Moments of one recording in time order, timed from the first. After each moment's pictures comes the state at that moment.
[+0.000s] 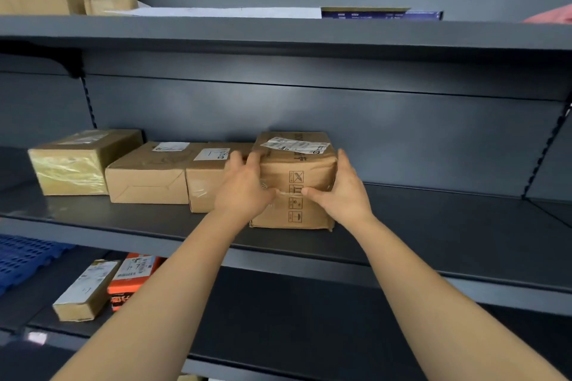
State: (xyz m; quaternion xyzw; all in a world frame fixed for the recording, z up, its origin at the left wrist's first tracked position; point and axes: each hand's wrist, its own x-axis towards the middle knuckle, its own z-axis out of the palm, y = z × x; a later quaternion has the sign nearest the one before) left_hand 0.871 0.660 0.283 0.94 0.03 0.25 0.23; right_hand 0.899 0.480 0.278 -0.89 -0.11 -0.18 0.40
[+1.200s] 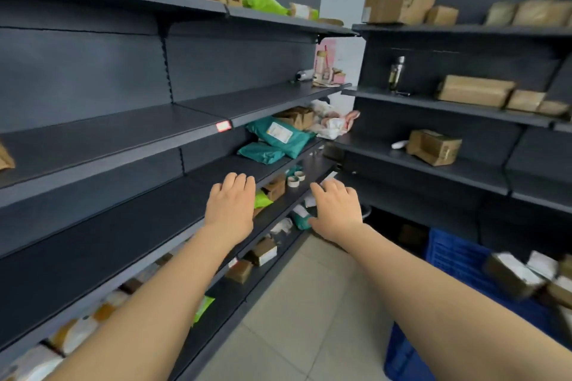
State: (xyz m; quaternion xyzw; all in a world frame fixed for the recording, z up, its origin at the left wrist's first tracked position) left_hand 0.547 0.397 0.189 0.83 -0.52 0.19 0.04; right_hand 0.386 0.275 0.189 -0.92 0.38 -0.11 -0.07
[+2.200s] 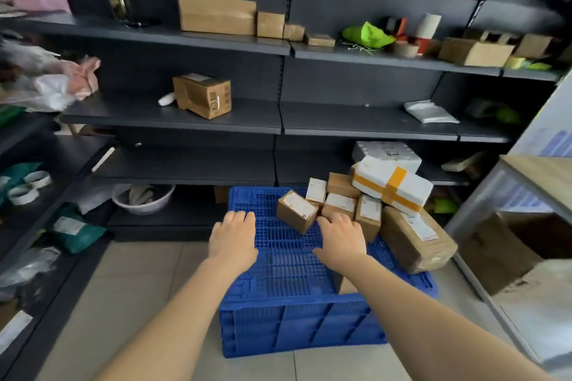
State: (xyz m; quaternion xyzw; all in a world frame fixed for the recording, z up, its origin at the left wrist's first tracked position) left_hand 0.097 -0.036 0.056 0.64 -0.77 -0.05 0.02; right_hand -0.108 -0.024 0.070 -0.71 0.71 0.06 0.03
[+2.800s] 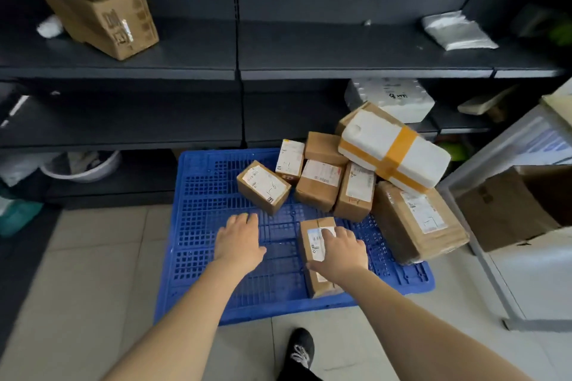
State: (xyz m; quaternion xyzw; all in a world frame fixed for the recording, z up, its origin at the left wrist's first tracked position) left_hand -0.062 -0.212 -0.071 0.62 -0.75 -0.20 -0.10; right_hand -0.255 -0.169 -0.068 -0.61 0.75 0.16 0.20
